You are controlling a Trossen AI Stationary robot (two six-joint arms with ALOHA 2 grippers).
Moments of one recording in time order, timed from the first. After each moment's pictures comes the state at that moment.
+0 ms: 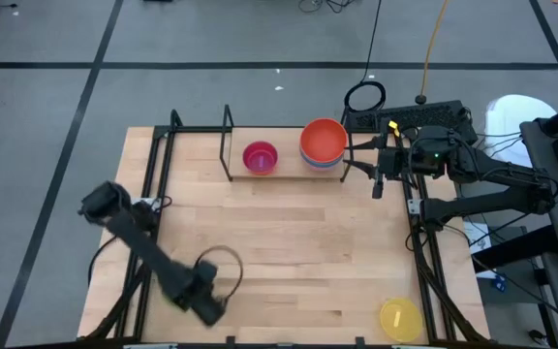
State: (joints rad) left arm -0.77 1.78 1.28 -1.06 0.16 -1.84; right arm -0.14 0.86 1.06 -0.39 0.08 -0.60
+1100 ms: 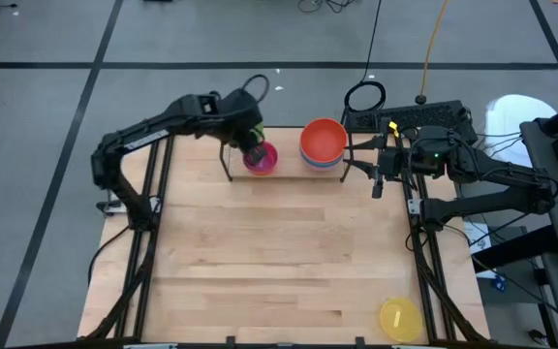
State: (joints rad) left arm 0.36 1.66 1.85 -1.17 -0.04 -0.27; right arm -0.14 0.86 1.06 -0.39 0.08 -0.65
